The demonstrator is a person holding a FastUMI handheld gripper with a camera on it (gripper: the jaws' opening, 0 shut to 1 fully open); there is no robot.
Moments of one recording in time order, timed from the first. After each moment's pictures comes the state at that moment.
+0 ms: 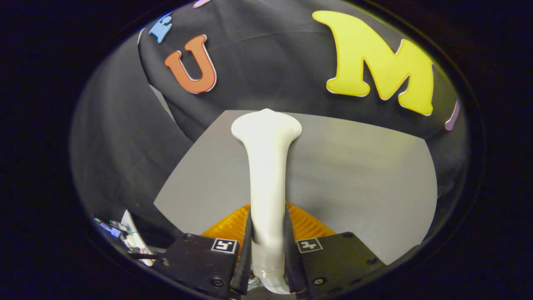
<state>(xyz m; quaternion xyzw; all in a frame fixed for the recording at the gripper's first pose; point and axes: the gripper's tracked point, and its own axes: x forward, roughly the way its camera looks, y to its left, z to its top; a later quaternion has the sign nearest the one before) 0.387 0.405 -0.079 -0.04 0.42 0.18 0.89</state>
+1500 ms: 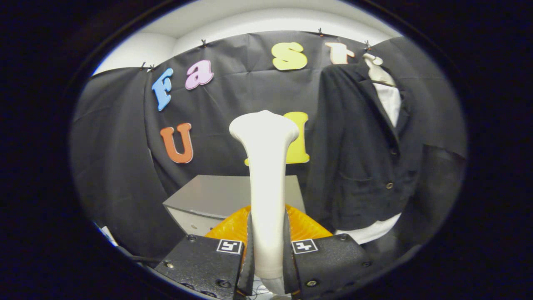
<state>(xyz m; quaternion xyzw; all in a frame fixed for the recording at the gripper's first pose) 0.139 0.172 0.086 0.01 0.11 0.01 0.99</state>
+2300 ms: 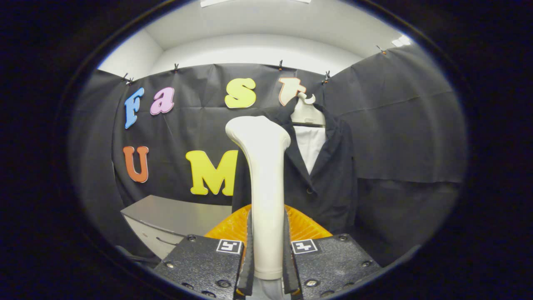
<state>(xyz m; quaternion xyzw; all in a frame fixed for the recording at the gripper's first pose) 0.108 0.021 0.170 -0.02 -0.02 -0.10 0.99</state>
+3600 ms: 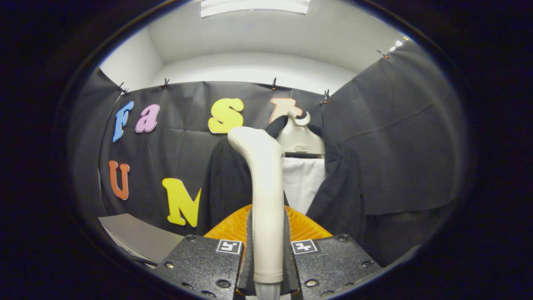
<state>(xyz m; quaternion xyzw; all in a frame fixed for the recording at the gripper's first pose) 0.227 -0.038 0.228 -0.05 -0.11 -0.09 0.99</state>
